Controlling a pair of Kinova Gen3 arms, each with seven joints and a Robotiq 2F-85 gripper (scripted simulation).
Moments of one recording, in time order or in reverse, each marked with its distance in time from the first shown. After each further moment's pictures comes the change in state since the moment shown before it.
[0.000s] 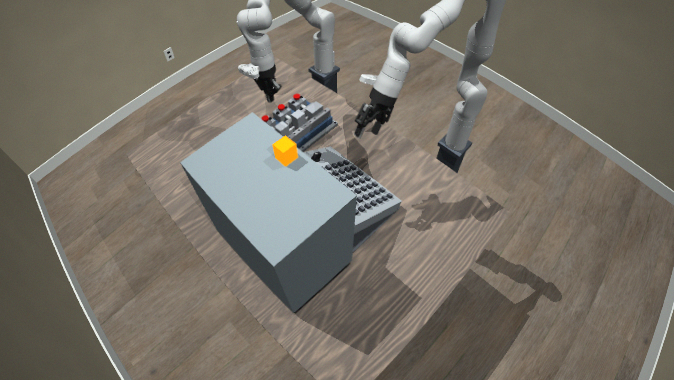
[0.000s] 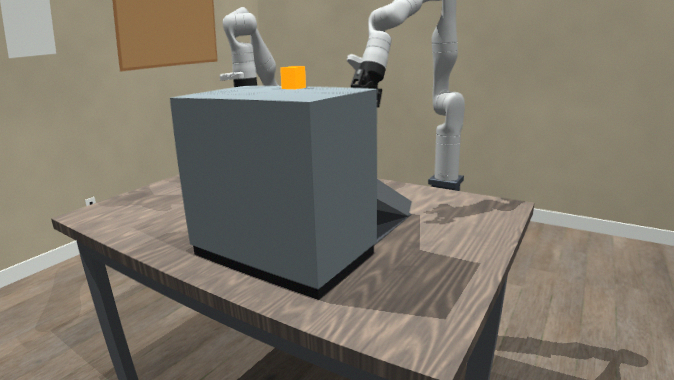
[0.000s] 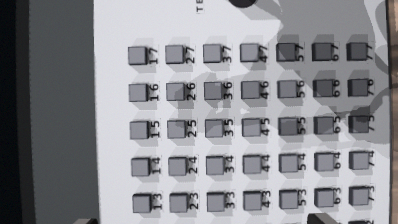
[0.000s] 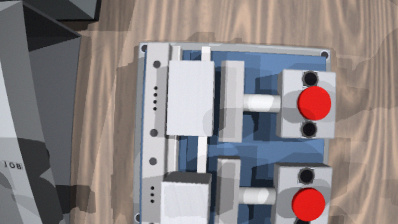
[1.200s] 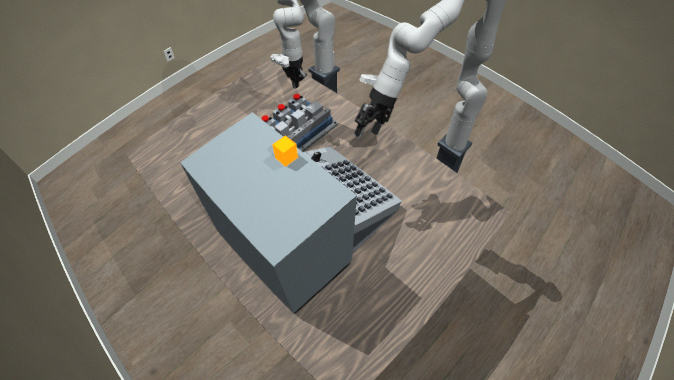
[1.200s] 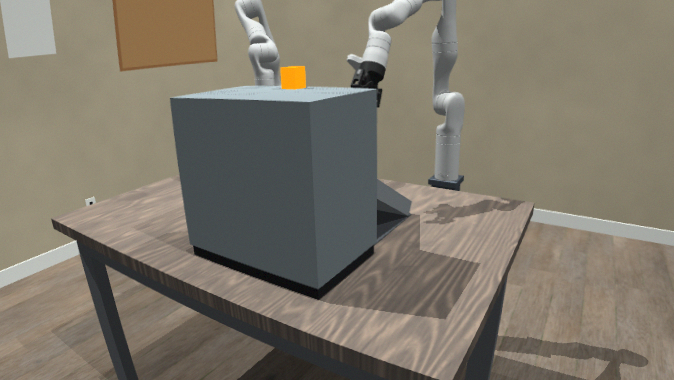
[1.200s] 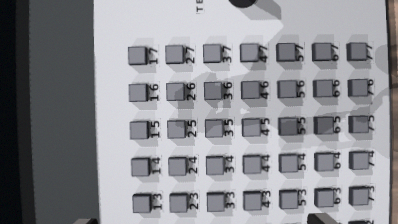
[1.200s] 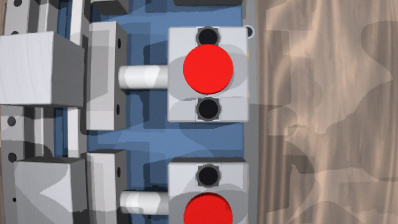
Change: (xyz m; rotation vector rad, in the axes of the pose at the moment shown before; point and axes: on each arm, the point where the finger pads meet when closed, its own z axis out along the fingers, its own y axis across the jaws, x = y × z) left arm 0.000 0.000 0.000 0.000 0.000 0.000; right arm -0.185 0.074 0.091 -0.044 -0.002 0.040
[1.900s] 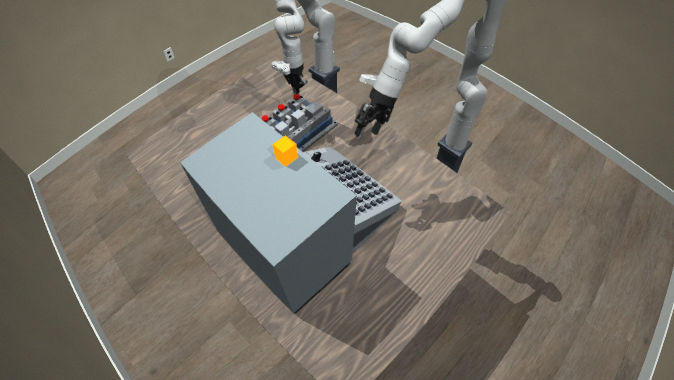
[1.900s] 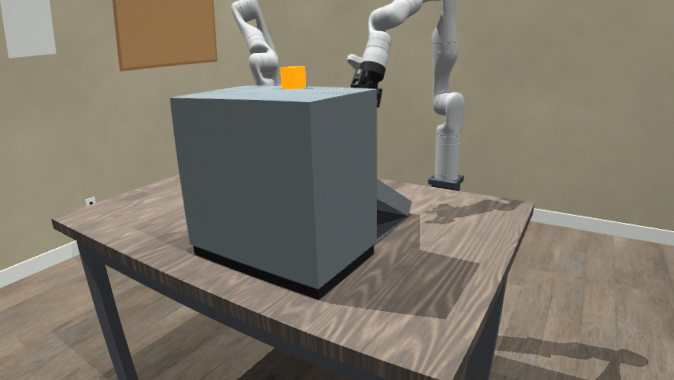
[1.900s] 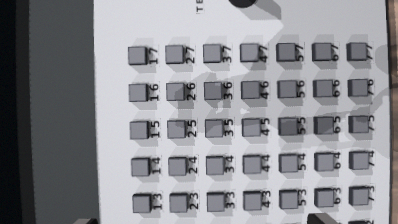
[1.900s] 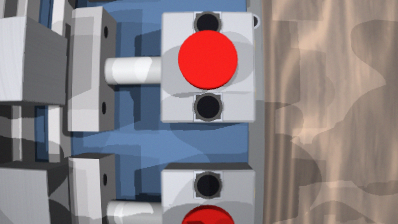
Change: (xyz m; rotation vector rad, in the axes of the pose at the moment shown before) left arm 0.000 0.000 0.000 0.000 0.000 0.000; right arm 0.000 0.000 0.034 0.000 0.000 0.000
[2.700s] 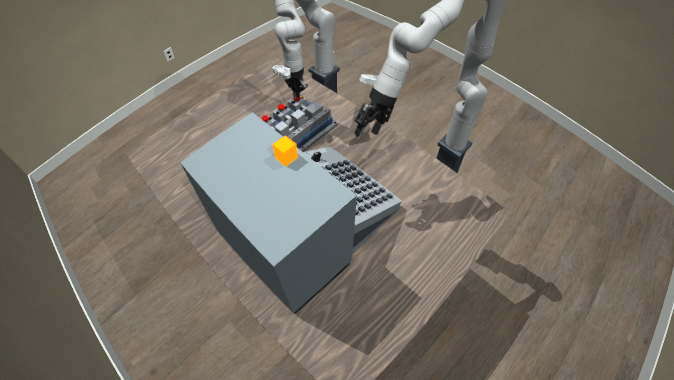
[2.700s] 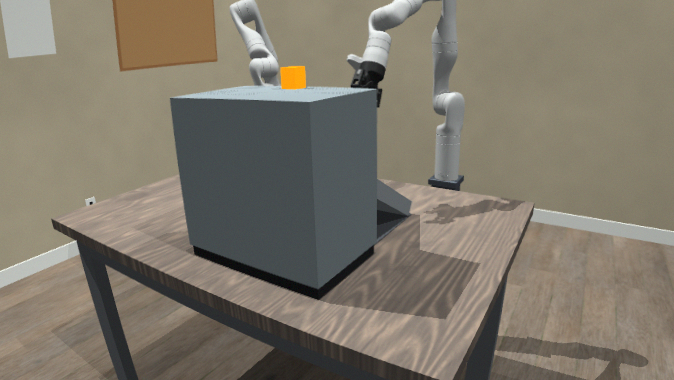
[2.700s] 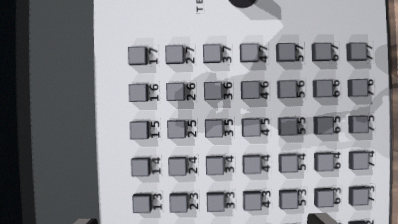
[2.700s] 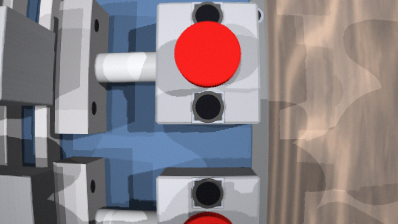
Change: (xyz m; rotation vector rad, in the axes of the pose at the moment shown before) left arm 0.000 0.000 0.000 0.000 0.000 0.000; right arm 0.001 0.000 0.019 -0.001 0.002 0.001
